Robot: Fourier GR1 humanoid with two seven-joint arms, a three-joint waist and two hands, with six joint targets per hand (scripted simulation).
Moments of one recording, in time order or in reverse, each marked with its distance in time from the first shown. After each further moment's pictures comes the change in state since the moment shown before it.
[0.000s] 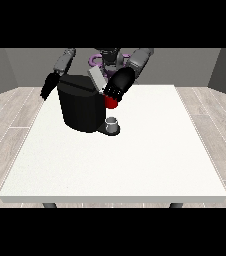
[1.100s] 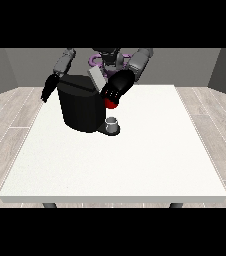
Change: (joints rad) left arm -0.031 0.053 0.023 0.011 -0.030 0.090 -0.121; right arm -0.013 -0.003 0.023 -0.024 0.027 -0.004 0.034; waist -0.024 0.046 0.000
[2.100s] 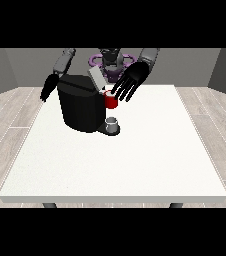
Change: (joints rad) left arm 0.052 -0.040 -0.016 0.005 -0.033 0.021 0.004; right arm 0.053 -0.028 -0.069 0.089 -0.033 0.004 -0.041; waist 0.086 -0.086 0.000
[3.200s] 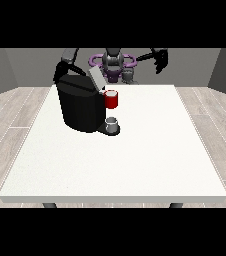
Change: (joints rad) left arm 0.583 -0.450 0.279 -0.032 0.483 -0.101 -0.053; right arm 0.325 0.016 -0.058 0.114 -0.033 -0.013 -0.051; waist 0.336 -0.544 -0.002
